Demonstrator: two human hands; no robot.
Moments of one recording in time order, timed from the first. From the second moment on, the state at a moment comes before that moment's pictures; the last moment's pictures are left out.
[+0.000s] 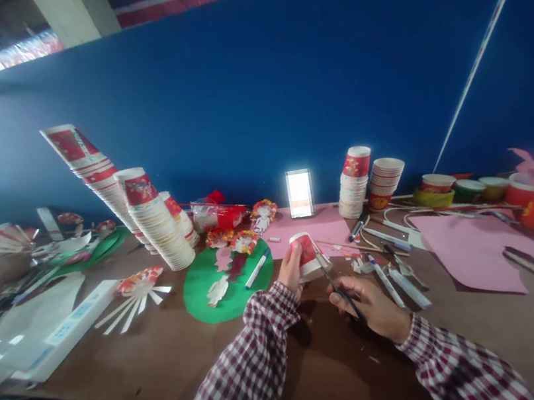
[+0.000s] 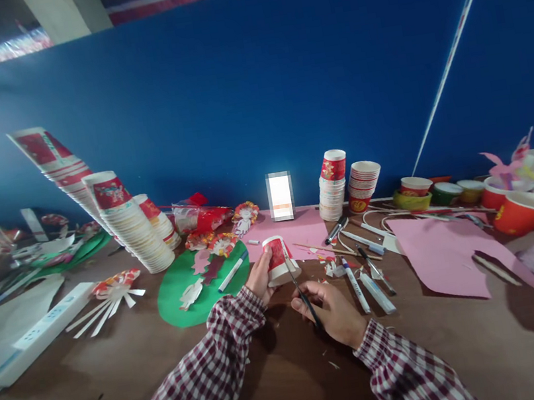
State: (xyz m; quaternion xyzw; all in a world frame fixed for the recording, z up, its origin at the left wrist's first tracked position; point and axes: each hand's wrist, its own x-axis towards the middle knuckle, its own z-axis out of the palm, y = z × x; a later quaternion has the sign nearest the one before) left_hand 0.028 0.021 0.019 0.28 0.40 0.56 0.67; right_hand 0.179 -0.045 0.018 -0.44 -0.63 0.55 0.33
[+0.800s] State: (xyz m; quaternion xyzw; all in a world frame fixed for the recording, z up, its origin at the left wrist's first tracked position) left_hand 0.036 0.016 0.012 0.30 0.43 0.54 0.66; right_hand 0.179 -0.044 0.022 -0.45 -0.64 0.51 0.36
